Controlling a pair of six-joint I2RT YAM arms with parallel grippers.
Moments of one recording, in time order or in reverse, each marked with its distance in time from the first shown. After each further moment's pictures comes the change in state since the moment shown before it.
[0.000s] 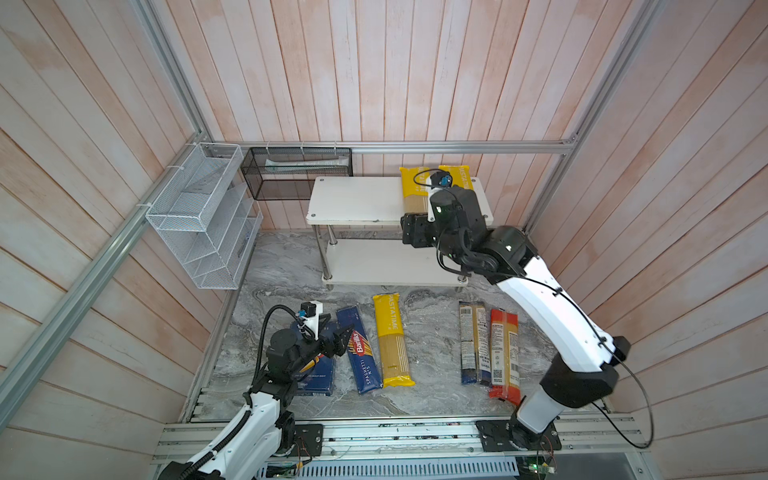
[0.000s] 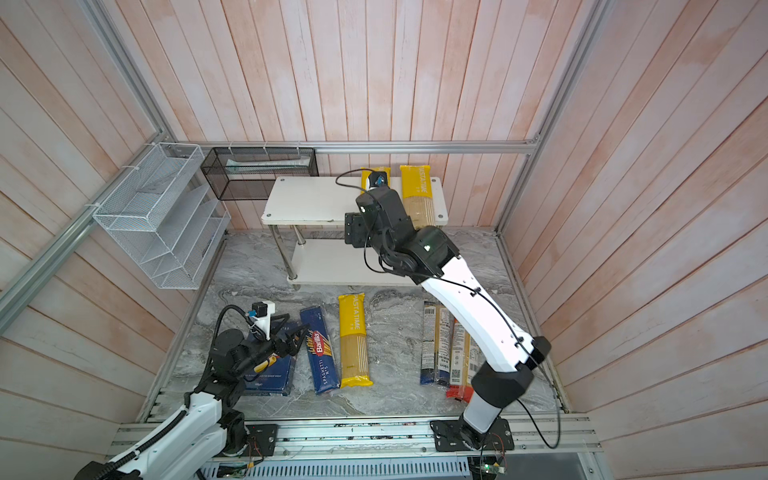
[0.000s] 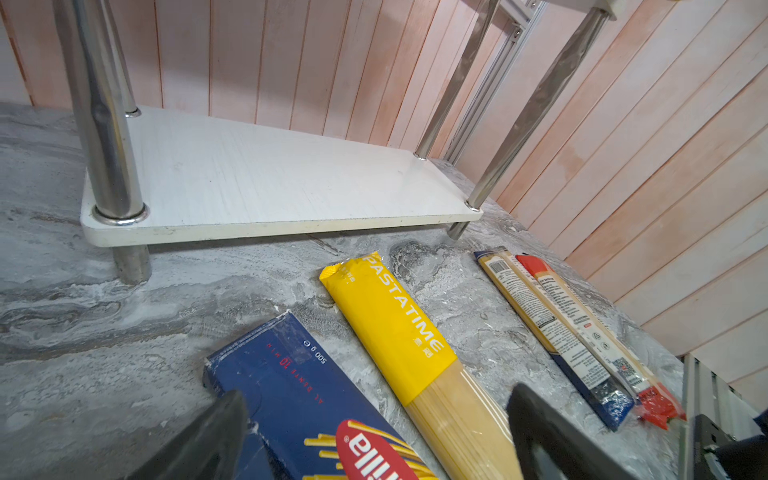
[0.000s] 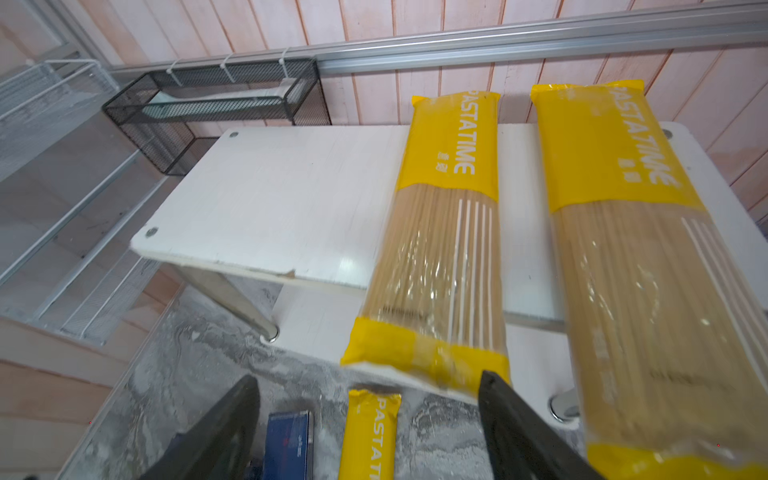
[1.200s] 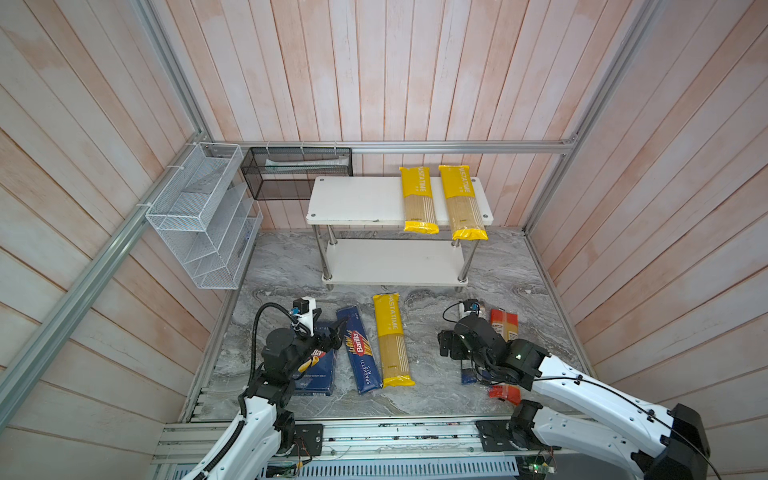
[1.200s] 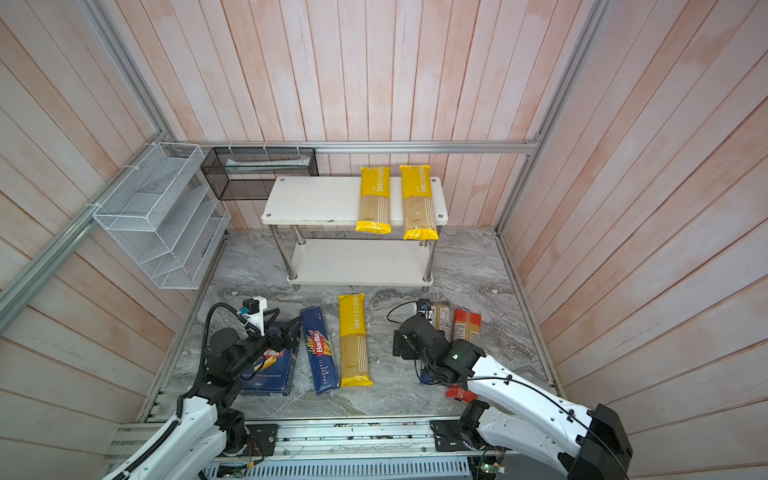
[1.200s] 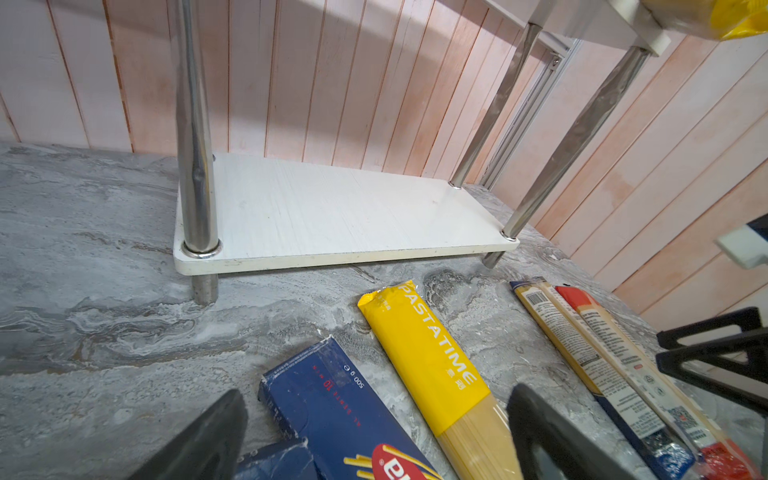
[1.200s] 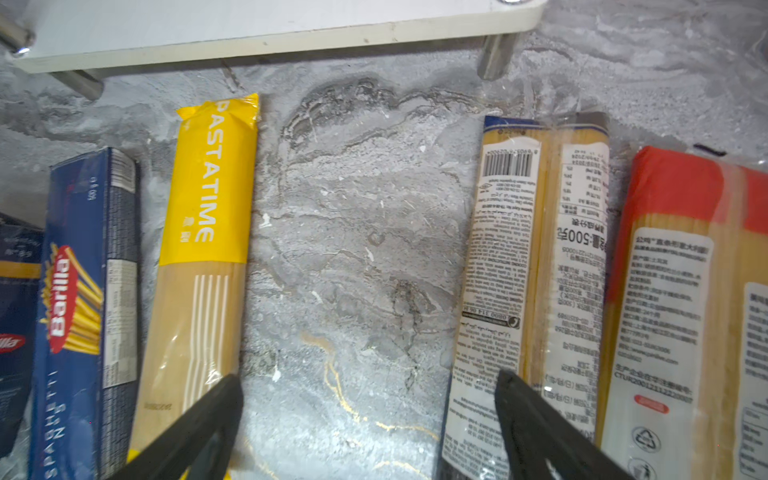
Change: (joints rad) left arm 0.000 -0.119 0.060 -0.141 -0.139 0.036; right arm -0.059 -0.644 -1.419 0.339 -0.114 0.306
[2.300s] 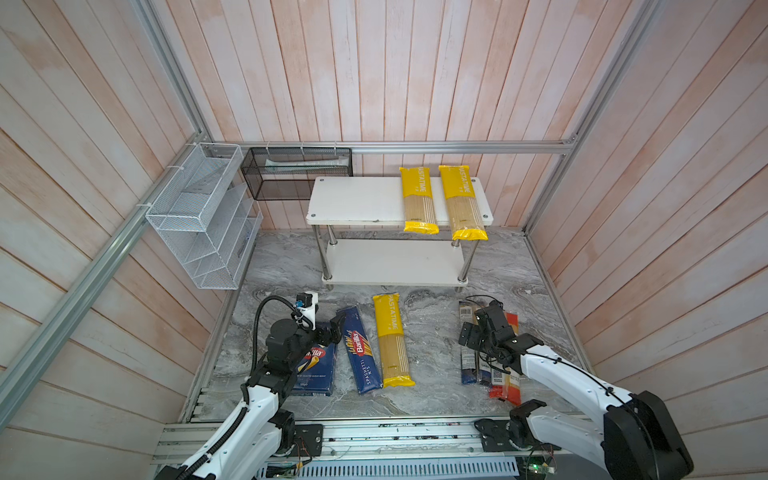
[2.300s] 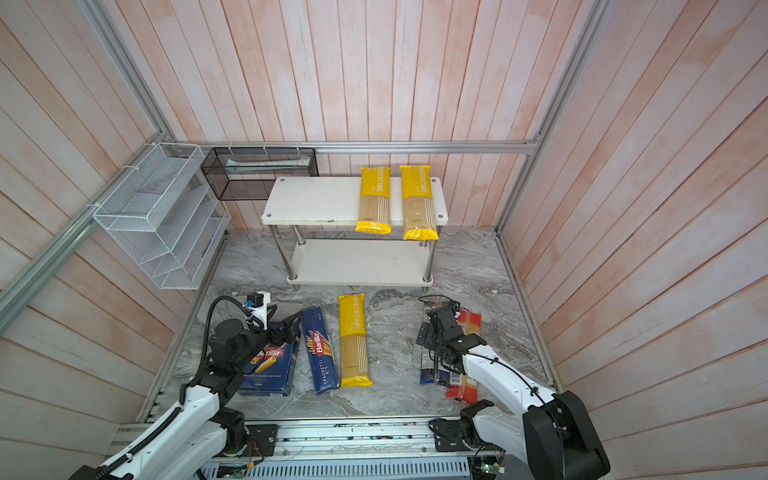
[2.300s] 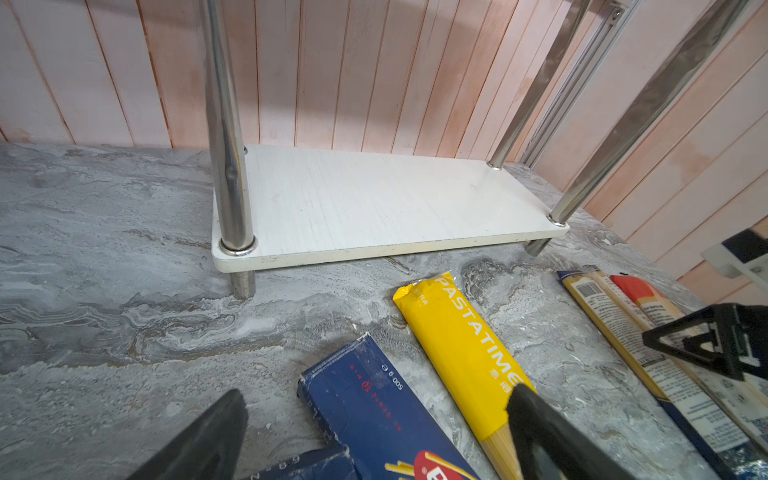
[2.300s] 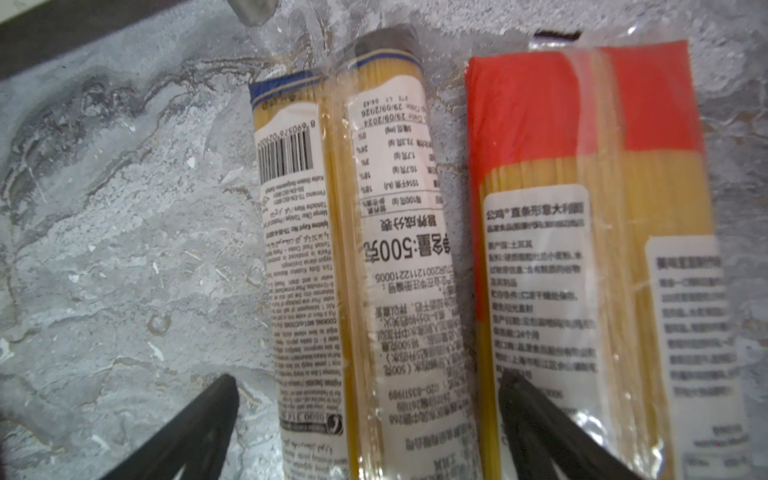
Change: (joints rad) left arm 0.000 0.121 0.063 -0.031 -0.063 0.067; right arm -0.425 0.176 -0.141 0.218 -0.103 -0.076
